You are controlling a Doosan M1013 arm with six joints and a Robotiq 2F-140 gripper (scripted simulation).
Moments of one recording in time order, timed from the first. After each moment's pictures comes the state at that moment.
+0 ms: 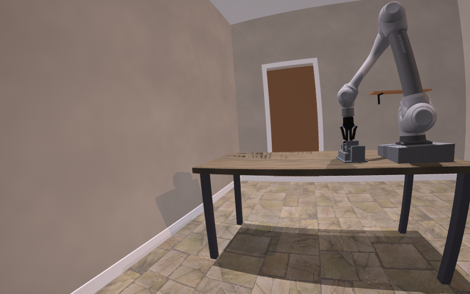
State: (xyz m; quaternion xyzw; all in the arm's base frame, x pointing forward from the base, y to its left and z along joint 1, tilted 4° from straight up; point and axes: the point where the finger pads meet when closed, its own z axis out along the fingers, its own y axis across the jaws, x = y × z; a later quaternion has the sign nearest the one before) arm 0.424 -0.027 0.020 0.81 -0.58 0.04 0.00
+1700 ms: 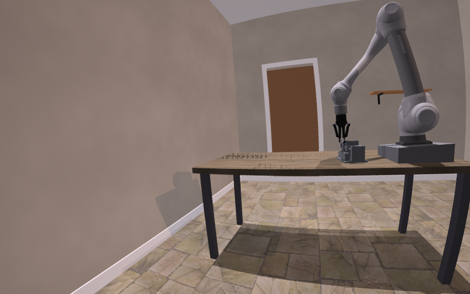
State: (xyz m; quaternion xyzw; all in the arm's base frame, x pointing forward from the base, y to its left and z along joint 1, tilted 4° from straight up) arm 0.473 -0.010 0.041 0.81 -0.58 0.04 0.00
